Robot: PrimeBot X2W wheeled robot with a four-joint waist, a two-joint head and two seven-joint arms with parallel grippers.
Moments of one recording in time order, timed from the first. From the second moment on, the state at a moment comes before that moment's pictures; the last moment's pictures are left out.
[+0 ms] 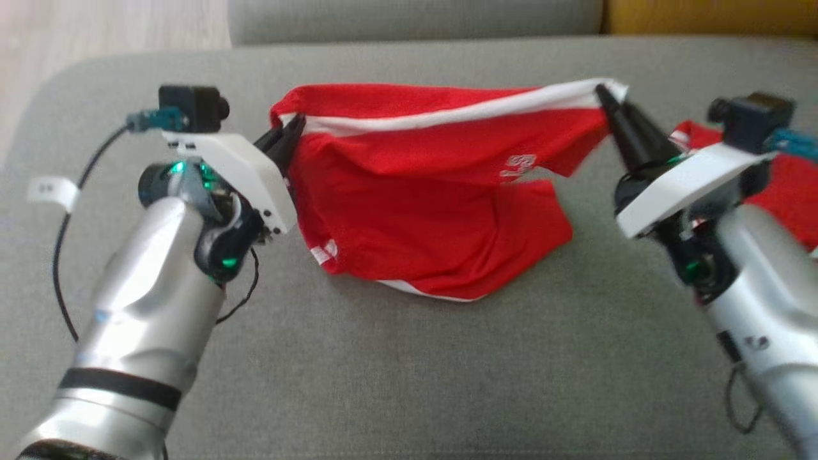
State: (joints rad) left arm -0.74 0.18 -0.50 0.69 -0.69 -0.12 0.11; right arm -0.61 -0.37 0.54 0.42 0.82 0.13 -0.02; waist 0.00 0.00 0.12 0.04
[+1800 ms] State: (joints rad) left arm -1.30 0.18 -0.28 0.57 -0.79 0.02 0.09; right arm -1.35 -0.41 0.45 0.57 0.35 0.13 -0.08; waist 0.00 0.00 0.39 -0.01
